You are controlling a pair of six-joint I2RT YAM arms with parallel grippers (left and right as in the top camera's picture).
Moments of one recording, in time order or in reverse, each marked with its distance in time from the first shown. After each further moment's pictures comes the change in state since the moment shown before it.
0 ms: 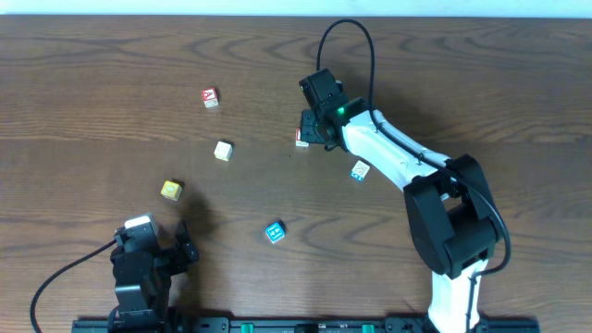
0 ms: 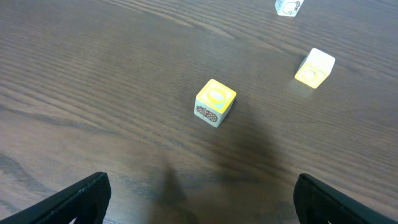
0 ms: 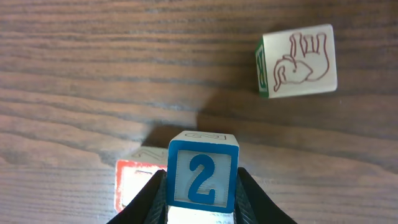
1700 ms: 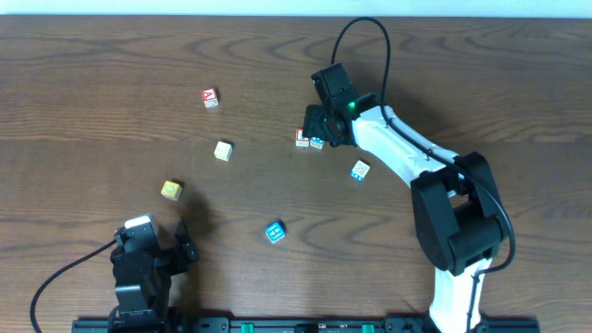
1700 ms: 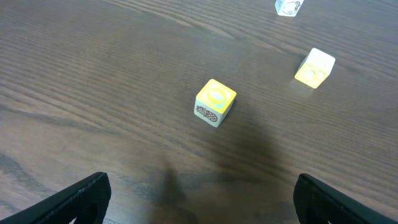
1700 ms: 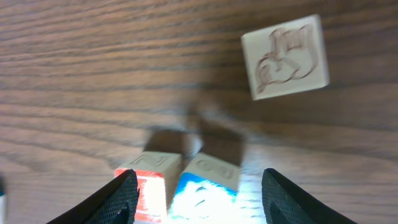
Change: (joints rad) left arm 0.000 0.000 0.000 0.000 0.000 0.000; right arm -0.053 0.000 0.000 0.008 -0.124 0.088
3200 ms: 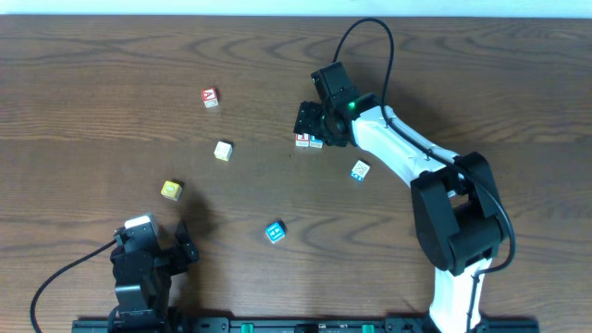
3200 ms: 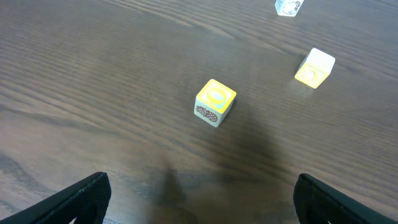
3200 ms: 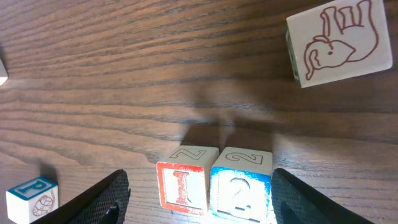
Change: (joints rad) left arm 0.000 0.000 0.000 0.000 0.000 0.000; right arm 0.000 0.000 0.000 0.035 -0.087 0.080
